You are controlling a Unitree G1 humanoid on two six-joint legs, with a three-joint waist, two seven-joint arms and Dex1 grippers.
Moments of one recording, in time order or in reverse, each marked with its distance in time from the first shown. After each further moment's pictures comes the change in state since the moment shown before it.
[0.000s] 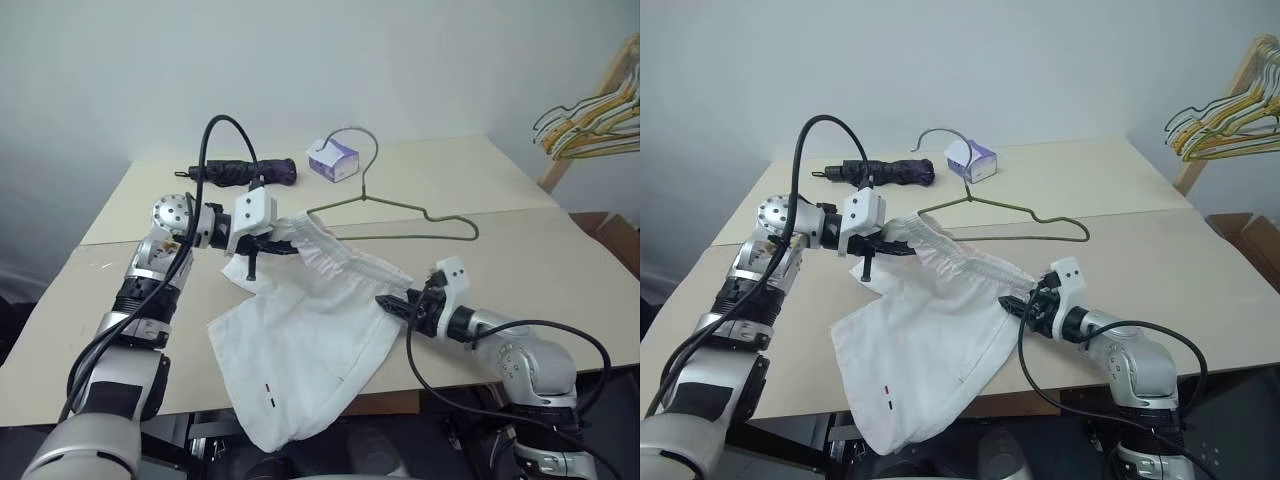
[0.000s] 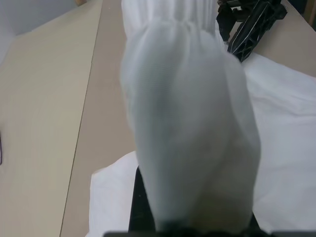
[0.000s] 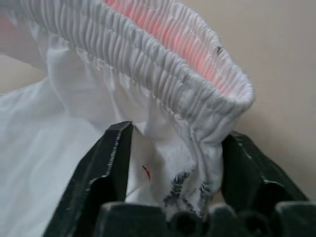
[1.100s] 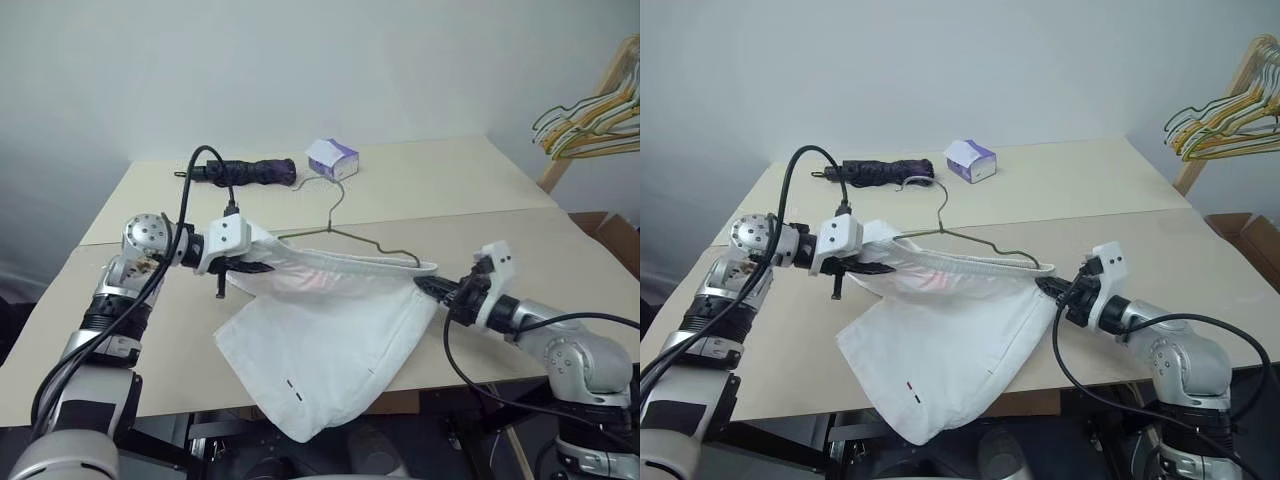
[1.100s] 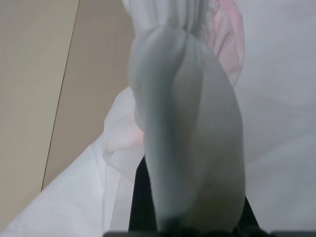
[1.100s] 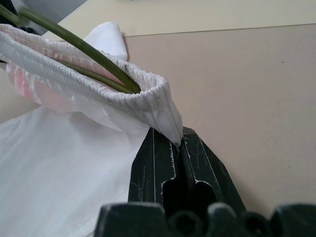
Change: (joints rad) left arm 0.110 0.124 -0.016 0.027 0.080 -0.070 0.016; right arm 0.008 -0.171 -0.108 0.005 0.151 -0.034 0.022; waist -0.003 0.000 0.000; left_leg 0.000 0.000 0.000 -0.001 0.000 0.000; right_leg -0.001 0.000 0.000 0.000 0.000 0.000
